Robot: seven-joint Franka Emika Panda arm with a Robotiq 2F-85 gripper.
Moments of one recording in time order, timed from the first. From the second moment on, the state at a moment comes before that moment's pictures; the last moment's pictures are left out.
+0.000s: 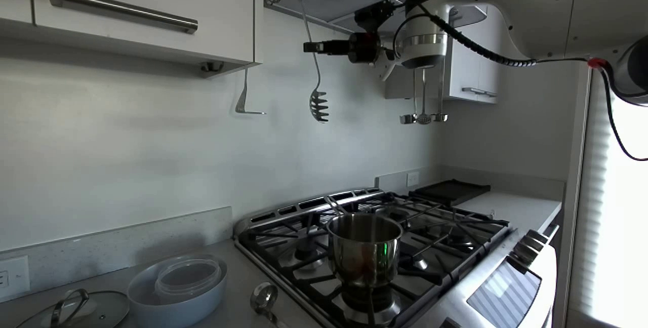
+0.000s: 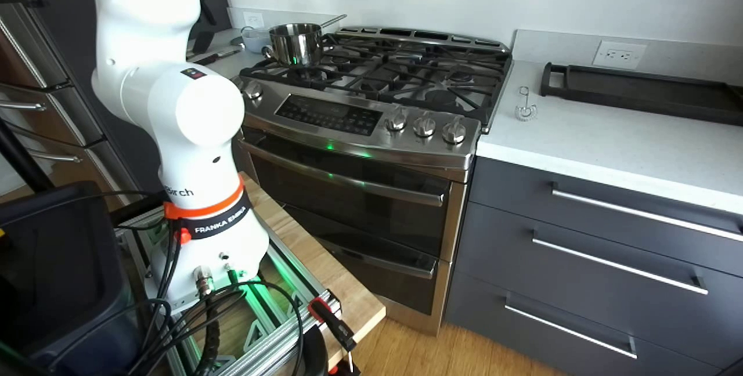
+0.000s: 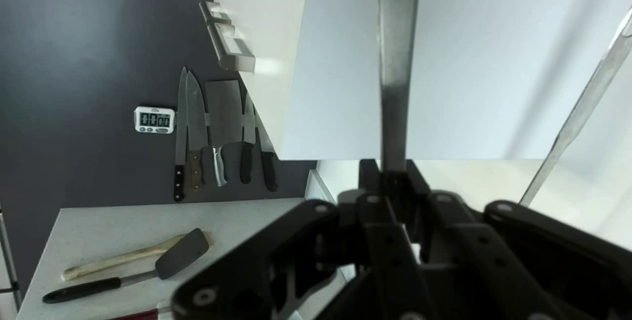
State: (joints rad) arm 0.28 0.23 0.25 -1.27 1.35 2.08 1.49
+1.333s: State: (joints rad) arm 0.27 0.24 0.24 -1.26 1.28 1.97 1.54
